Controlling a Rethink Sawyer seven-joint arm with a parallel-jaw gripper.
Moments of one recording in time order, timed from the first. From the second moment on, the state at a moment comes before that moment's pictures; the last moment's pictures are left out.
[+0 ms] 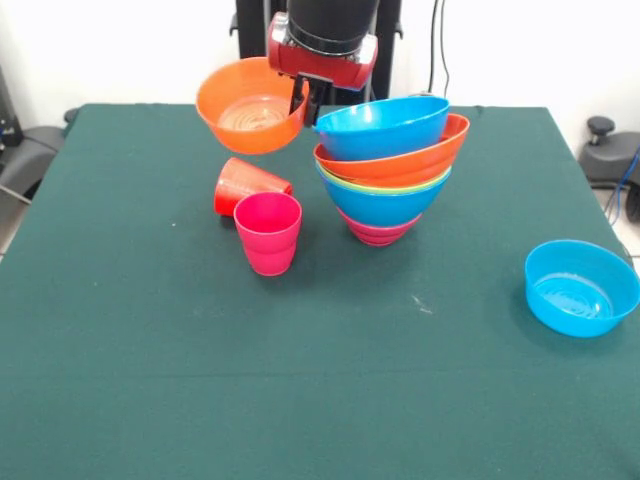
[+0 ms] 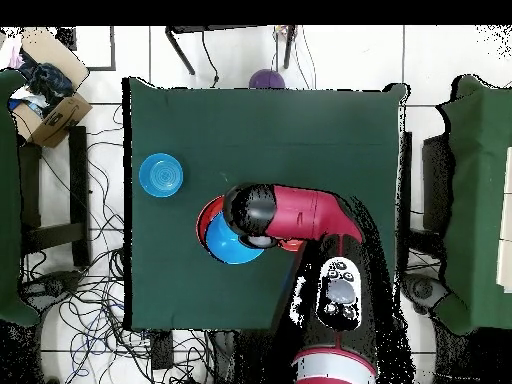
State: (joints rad) arm -0.16 -0.65 -0.13 1.61 -0.14 0.78 1.76
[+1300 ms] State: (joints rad) arm -0.11 -0.68 -0.17 1.57 -0.10 0.87 1.76
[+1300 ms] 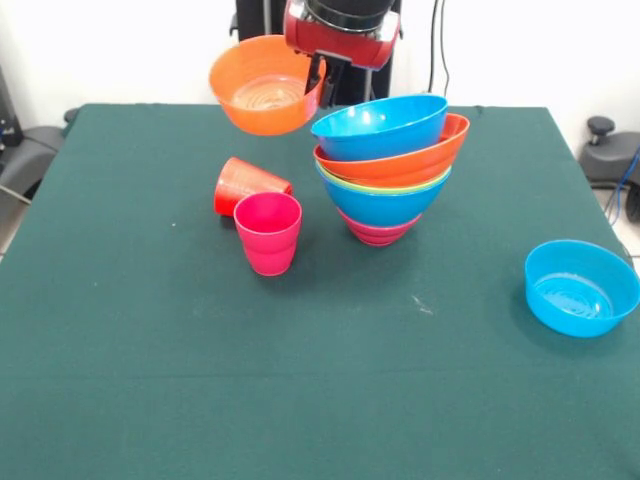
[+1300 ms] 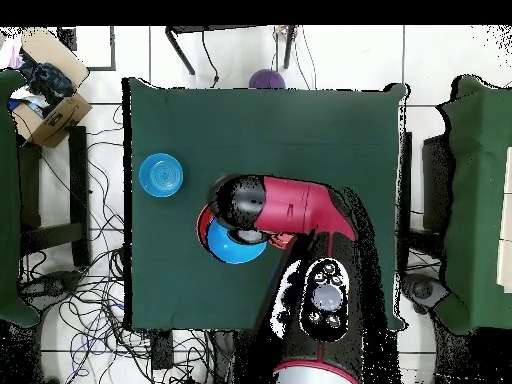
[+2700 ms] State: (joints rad) arm -0.03 -0.69 -0.18 1.45 0.01 0.99 1.83
